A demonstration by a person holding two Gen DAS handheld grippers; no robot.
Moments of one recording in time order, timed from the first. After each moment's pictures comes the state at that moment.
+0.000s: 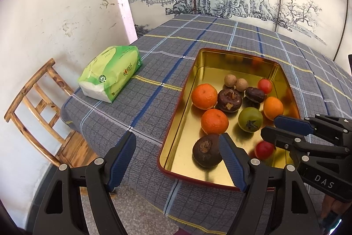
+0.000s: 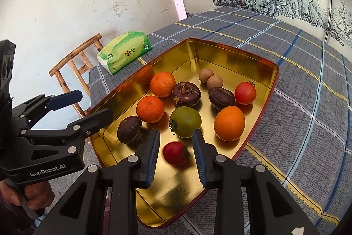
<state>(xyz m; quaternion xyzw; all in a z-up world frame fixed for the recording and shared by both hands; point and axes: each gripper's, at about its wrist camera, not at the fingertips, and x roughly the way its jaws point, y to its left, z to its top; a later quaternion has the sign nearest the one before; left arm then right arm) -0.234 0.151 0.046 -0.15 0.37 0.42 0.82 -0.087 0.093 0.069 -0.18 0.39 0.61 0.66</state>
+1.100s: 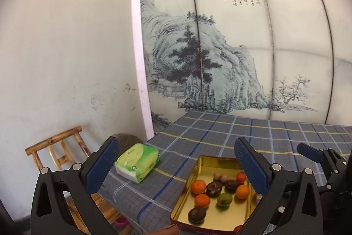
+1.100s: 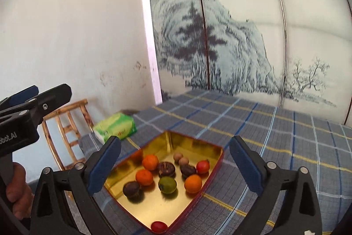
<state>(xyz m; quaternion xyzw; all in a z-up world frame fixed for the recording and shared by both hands) -0.283 0.070 0.198 -0.05 0.14 0.47 0.87 -0.113 0.015 0.189 -0.07 0.17 0.57 0.80</state>
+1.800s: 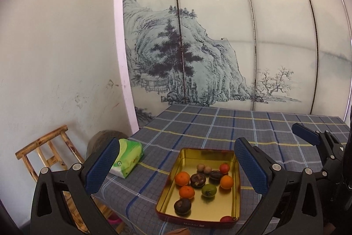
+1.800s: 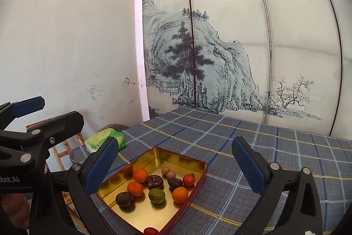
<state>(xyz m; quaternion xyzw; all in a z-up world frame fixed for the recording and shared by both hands) -0.273 0.059 0.197 -0.05 0.17 0.43 0.89 -0.124 0.002 0.202 -0.07 0.13 0.53 0.83</state>
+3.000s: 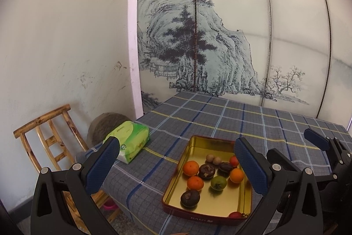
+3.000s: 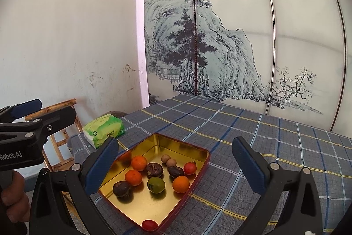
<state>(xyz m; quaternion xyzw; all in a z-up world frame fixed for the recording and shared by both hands) -0.287 0.090 0.170 -0.11 0.18 0.45 0.87 -0.121 0.005 0.182 -0.09 0.16 0.54 0.82</state>
